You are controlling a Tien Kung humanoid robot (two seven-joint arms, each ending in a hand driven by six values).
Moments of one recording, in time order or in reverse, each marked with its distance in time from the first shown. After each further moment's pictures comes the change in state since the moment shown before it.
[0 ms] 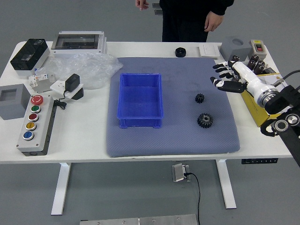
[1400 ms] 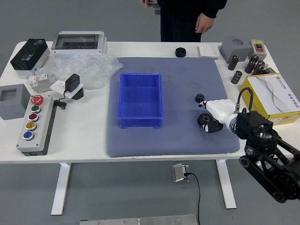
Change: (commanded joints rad) left arm -0.002 -0.004 0.002 0.000 -0.002 0.001 0.000; right arm -0.013 0.031 -0.242 -0.009 -0.521 0.163 -0.064
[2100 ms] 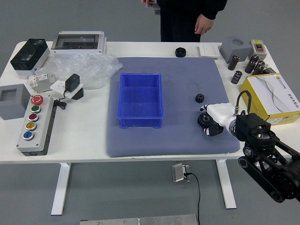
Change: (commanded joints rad) left arm -0.002 -0.002 0.002 0.000 0.004 -0.002 -0.001; right arm 0.007 0.009 -0.014 -0.048 0.000 0.005 -0.001
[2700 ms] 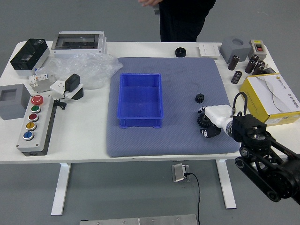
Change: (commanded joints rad) left arm -0.003 -0.003 0.002 0.000 -0.002 0.000 0.000; right arm 0.013 0.020 -0.021 -0.036 0.000 -0.015 -0.002
